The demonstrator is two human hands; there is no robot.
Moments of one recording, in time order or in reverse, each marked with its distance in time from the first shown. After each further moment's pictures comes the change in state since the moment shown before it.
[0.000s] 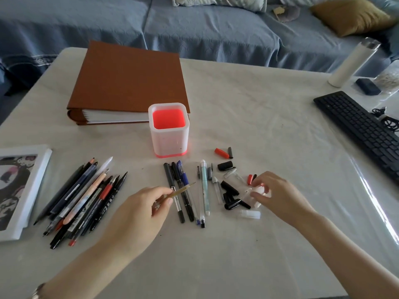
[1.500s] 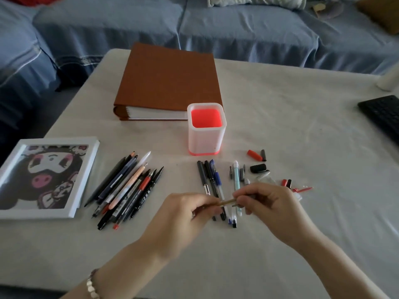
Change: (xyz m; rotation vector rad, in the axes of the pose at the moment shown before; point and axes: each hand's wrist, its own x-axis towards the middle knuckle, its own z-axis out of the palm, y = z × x) left_hand -0.013 0.015 -0.009 -0.184 -0.060 0.139; right_hand -0.025 -0.118 0.004 0.699 -0.015 -0.174
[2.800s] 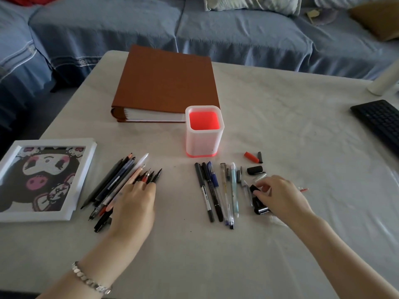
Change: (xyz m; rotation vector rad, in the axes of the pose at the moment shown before) left_hand -0.003 -0.089 -0.020 0.886 0.118 -0.281; right_hand 0.036 0.066 -0.026 -0.770 0.075 0.287
